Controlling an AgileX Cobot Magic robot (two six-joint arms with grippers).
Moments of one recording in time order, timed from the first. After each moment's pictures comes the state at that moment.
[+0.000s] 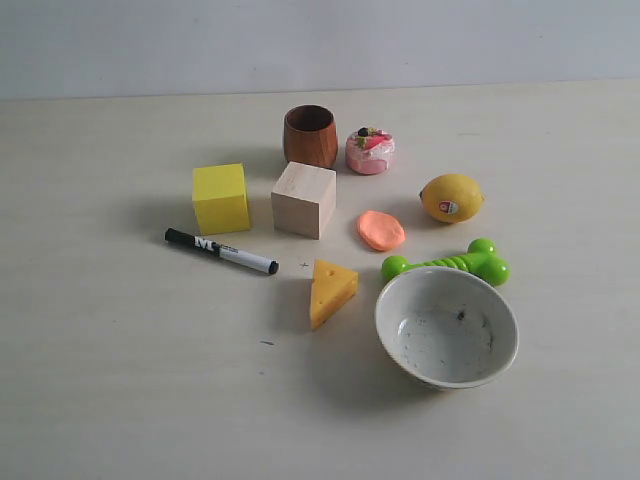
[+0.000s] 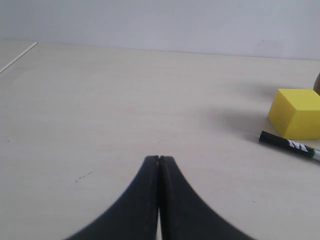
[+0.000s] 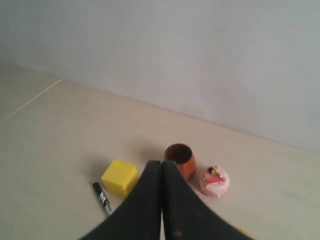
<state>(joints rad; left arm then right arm) 0.02 0.01 0.00 0.05 0.37 -0.08 0.02 1.10 -1.29 0.78 0.93 -0.64</state>
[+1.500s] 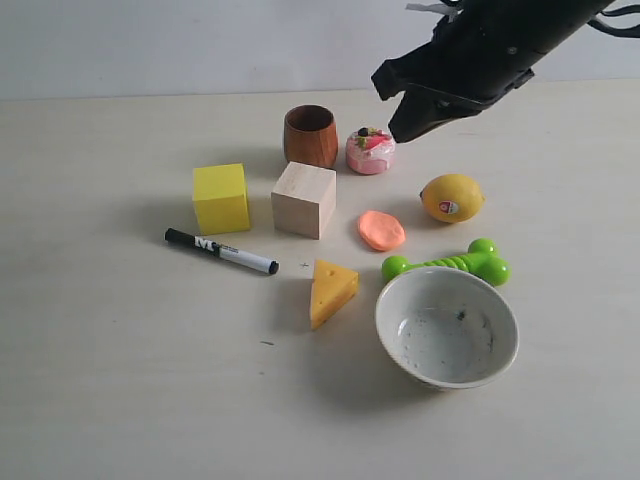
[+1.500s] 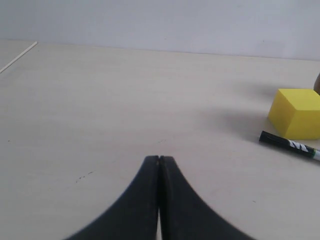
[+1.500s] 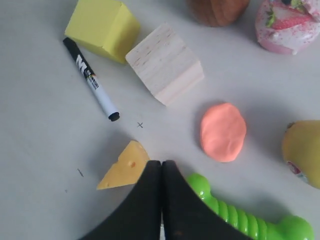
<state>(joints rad) 0.02 0.01 0.00 0.05 0.37 -0.08 0.33 1.73 -1.35 0.50 0.91 -0.43</state>
